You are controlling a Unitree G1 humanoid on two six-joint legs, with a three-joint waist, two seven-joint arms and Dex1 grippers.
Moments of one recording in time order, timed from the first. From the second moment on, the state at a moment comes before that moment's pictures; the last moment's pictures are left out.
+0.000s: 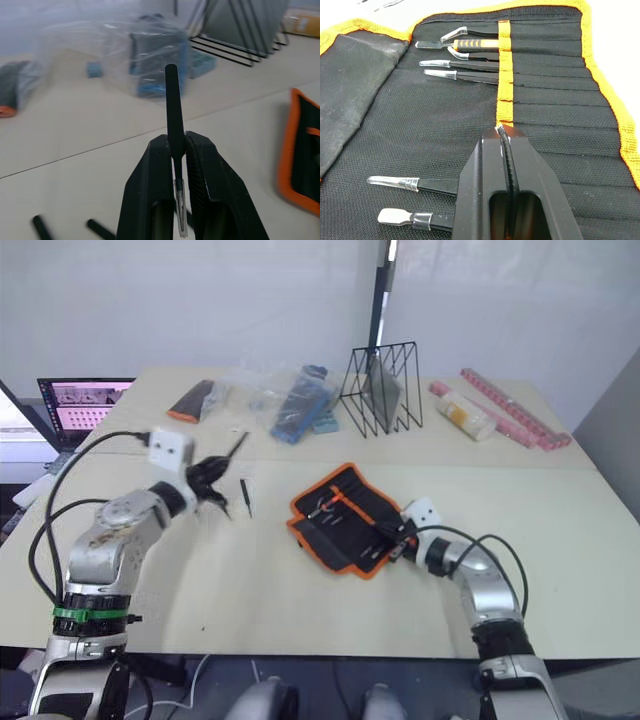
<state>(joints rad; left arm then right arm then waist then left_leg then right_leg) -0.55 0.48 0.02 -0.09 -0.30 0.65 -0.49 -0.43 -0.44 0.01 0.37 0.21 0.10 0.87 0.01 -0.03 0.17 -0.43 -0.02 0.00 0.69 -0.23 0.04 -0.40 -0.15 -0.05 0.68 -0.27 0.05</state>
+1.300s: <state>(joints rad) -0.66 0.26 -0.35 -0.05 -0.18 0.94 -0.51 -0.36 -0.44 -0.01 0.28 0.22 0.14 0.82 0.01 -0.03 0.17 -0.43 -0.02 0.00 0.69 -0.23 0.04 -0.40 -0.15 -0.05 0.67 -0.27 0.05</state>
